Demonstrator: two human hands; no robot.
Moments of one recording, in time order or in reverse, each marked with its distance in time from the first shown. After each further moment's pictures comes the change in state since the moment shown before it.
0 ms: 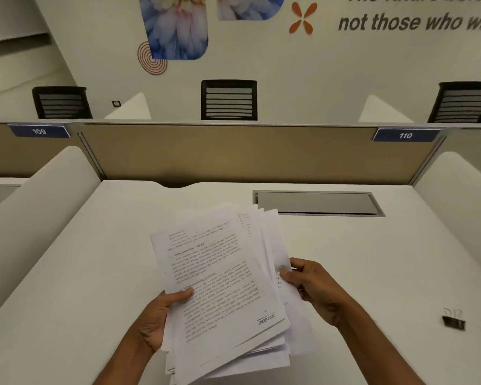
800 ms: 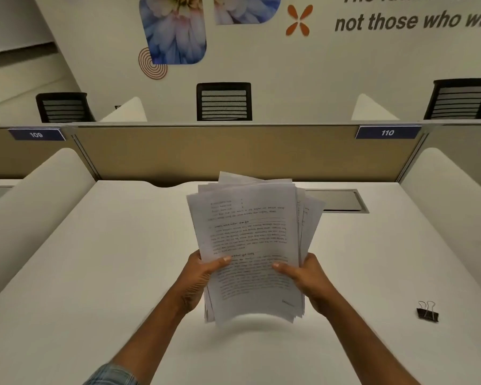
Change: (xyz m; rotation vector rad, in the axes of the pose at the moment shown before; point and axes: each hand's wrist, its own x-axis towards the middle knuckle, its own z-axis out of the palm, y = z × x) left_hand 0.015 -0.028 0.147 0.473 0.035 0.379; right_hand -0.008 0.022 -0.052 0.027 0.108 -0.190
